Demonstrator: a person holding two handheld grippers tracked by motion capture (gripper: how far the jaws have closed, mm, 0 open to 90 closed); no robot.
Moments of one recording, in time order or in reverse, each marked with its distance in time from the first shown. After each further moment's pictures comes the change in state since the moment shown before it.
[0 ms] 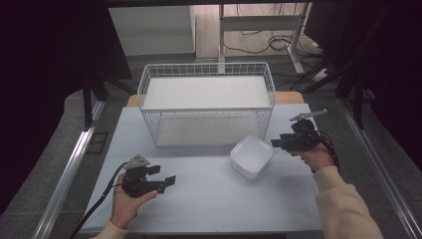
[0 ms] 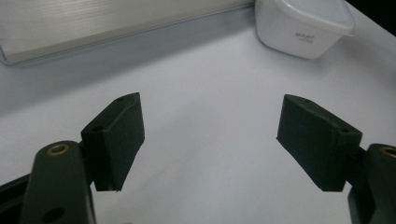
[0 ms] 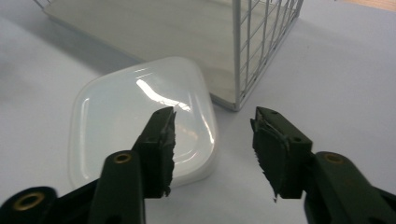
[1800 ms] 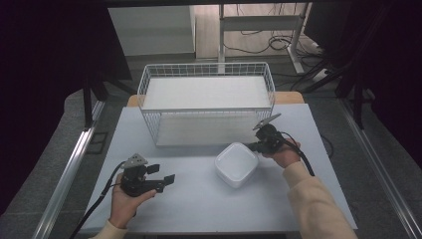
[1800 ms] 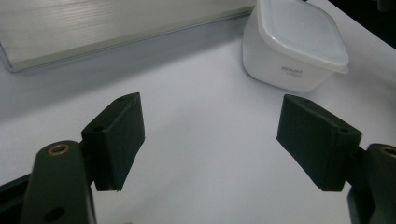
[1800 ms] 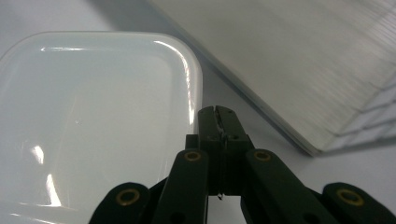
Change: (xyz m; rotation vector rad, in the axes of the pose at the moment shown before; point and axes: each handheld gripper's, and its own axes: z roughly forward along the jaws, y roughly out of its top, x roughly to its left) left arm 0.000 0.002 -0.003 -0.017 -0.003 -0.002; right arm 0.045 0.015 0.080 0.148 0.073 -0.260
